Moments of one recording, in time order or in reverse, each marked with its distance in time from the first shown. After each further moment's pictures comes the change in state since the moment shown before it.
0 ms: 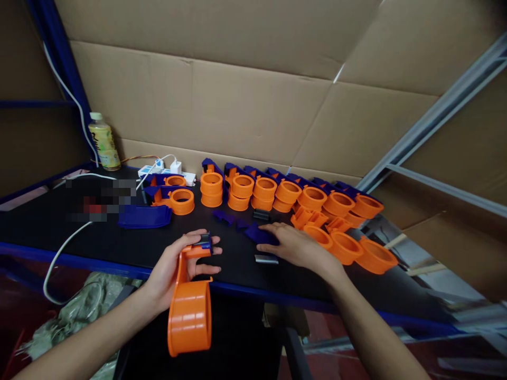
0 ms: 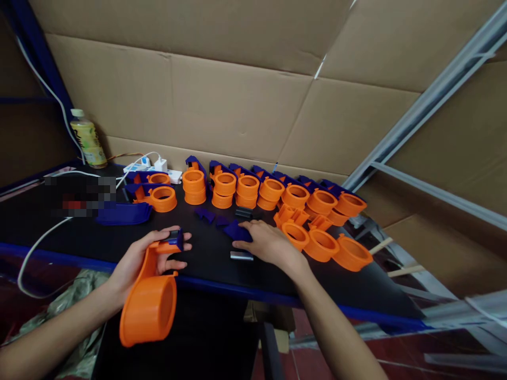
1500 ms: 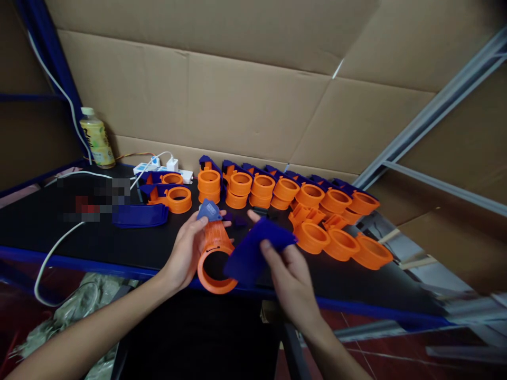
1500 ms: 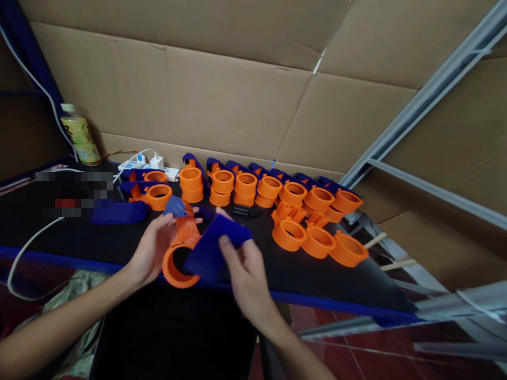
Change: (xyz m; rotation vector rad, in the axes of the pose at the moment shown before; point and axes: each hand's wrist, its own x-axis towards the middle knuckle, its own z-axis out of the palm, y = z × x) left_hand 0.026 -0.010 0.029 0.021 -0.171 0.274; right_hand -0.058 -0.102 0.025 1.353 0.477 -0.081
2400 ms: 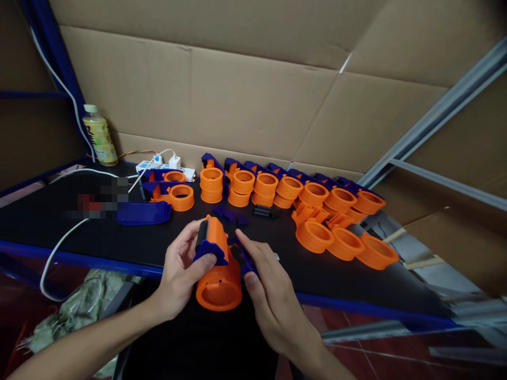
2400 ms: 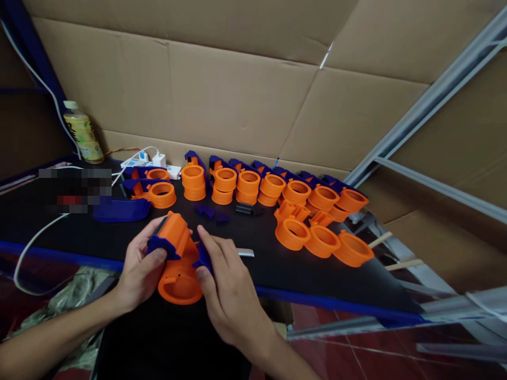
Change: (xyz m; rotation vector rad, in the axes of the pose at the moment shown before) left_hand -0.039 -0.005 -0.013 0.302 -0.045 0.290; right_hand -0.025 -0.005 0.006 -0.697 -0.258 -0.411
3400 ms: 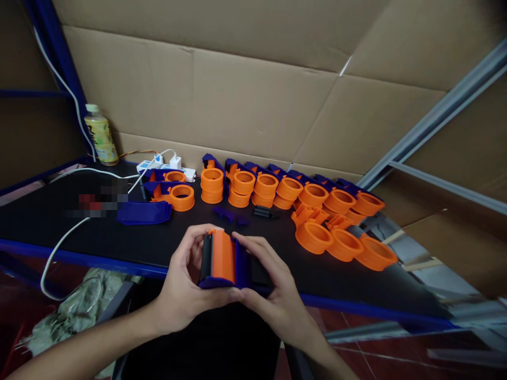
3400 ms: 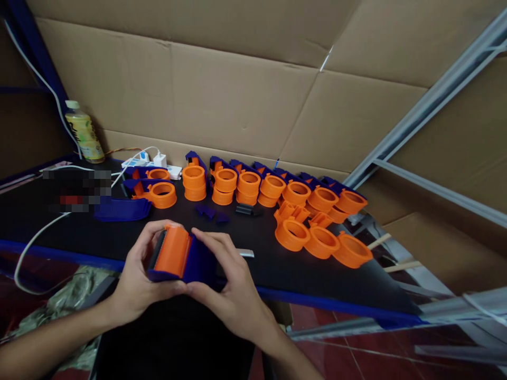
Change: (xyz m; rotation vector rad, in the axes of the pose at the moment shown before) left_hand -0.011 0.026 0.014 0.291 -0.077 0.102; right_hand 0.008 0.004 -0.007 0.319 -0.003 0.042
